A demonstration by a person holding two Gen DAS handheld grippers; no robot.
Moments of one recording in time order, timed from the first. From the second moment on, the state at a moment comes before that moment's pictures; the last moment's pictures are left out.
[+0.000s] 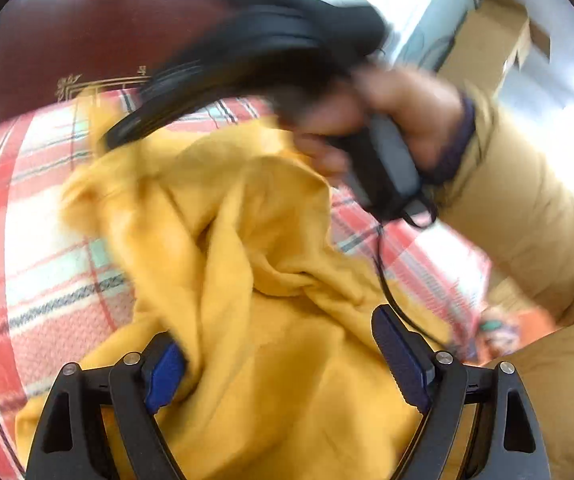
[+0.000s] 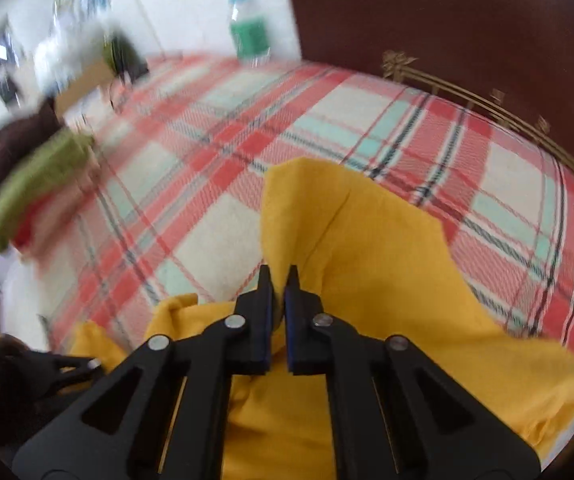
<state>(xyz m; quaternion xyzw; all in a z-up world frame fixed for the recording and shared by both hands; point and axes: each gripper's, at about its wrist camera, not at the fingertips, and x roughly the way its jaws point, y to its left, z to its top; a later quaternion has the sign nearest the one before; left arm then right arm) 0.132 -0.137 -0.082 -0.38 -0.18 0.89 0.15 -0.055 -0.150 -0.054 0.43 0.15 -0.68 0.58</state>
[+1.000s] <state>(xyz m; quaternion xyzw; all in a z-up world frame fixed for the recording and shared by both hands) 0.121 -0.170 -0.081 -0.39 -0.21 0.89 0.14 -0.028 -0.125 -0.053 0.42 0.26 -0.68 0.54</state>
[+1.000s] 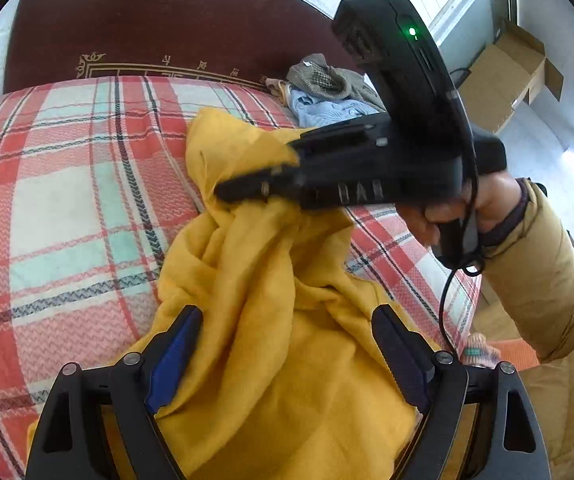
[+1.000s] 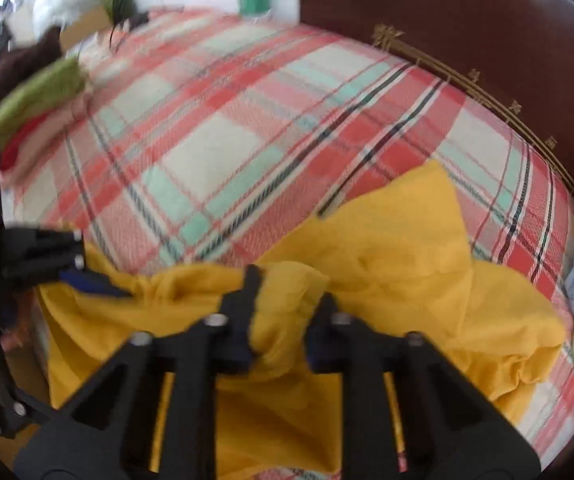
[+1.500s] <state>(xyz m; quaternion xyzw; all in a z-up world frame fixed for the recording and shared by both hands) 0.140 -0.242 -0.054 -0.33 -0.23 0.91 0.05 -0.004 -0.291 0.041 0.29 0.16 -0.69 0.64</state>
